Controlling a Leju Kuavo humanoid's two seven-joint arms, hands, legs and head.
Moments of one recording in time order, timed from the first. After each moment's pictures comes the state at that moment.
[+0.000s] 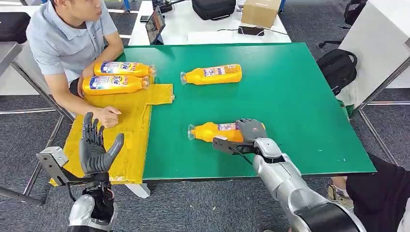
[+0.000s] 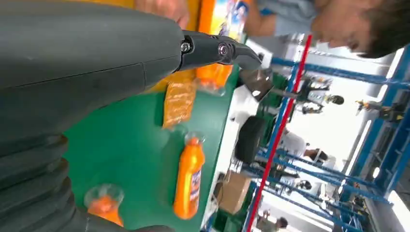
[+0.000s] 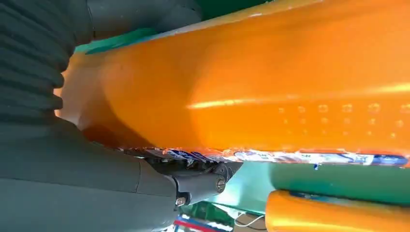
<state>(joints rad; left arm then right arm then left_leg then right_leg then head) -0.05 -0.23 -0.04 -1.54 0.09 0.11 -0.43 -0.66 0.04 0.29 -0.48 1.11 -0.16 0.03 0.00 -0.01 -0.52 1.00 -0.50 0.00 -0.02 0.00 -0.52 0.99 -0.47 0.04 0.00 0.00</state>
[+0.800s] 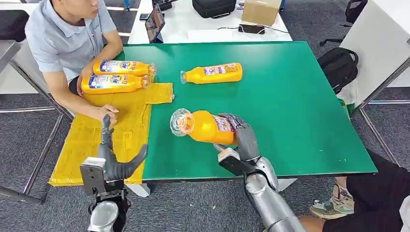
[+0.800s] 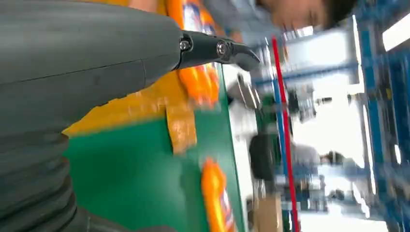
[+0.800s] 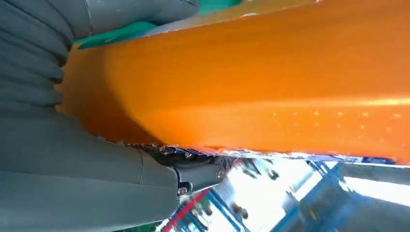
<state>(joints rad) 0.00 -0.22 -0.21 -1.49 -0.25 0.34 -0.57 -0.27 0.11 0.23 -1.10 0.46 -0.37 -0.58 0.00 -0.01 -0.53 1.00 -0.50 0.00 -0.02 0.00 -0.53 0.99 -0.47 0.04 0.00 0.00</state>
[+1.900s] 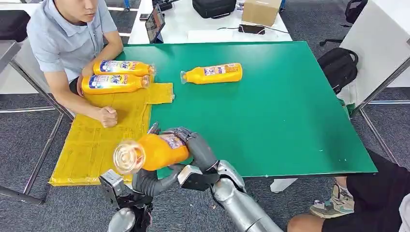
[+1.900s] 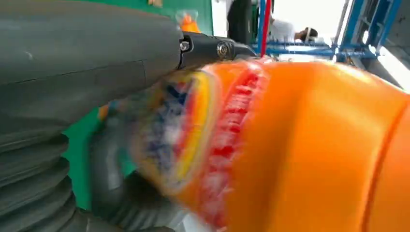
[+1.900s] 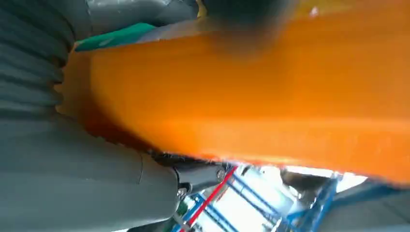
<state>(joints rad) 0.01 -0.23 -0.37 -1.42 -0.03 -0.04 -0.66 -0.34 0.23 0.47 -0.98 0.44 -0.19 -0.63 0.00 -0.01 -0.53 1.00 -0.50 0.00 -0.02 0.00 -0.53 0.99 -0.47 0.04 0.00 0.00</state>
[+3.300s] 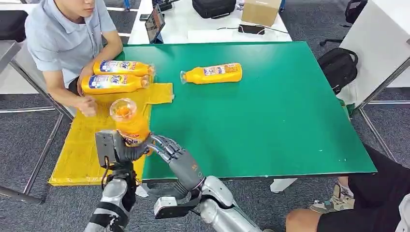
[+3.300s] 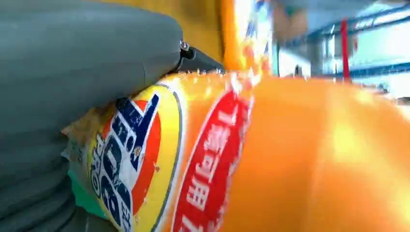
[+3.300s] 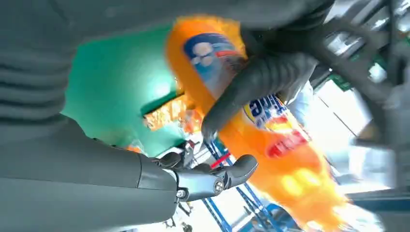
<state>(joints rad) -0.27 -0.21 -0.16 -1.12 -0.13 0.39 -0.47 -0.31 0.26 0.63 -0.90 0.62 -0.48 -0.57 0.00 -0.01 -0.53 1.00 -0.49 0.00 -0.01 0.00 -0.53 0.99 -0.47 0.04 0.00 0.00</state>
